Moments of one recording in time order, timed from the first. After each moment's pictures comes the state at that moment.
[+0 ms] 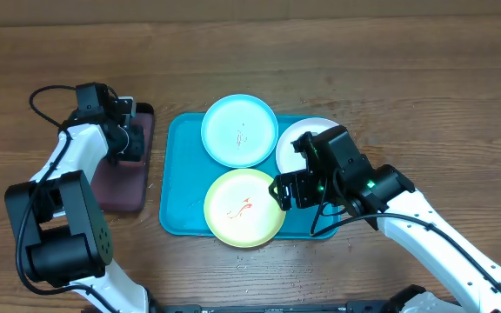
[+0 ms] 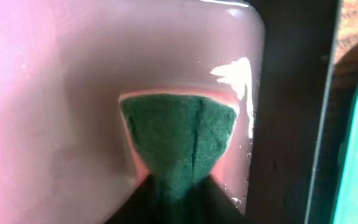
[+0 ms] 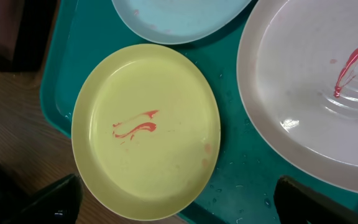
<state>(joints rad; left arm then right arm) 0.21 1.88 1.18 -0.53 0.07 0.16 0.55 1.34 0.92 -0.64 -0.30 0.36</state>
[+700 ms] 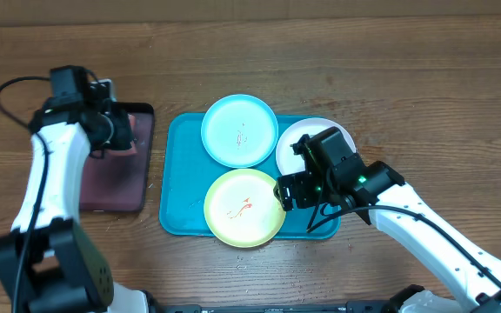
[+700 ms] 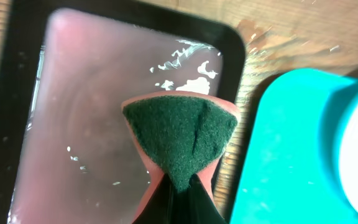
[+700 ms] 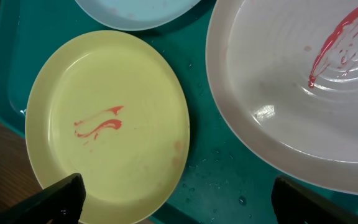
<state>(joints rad) 0.25 1.67 1.30 -0.79 0.13 0.00 0.56 1.41 0.92 -0.66 -0.22 0.33</state>
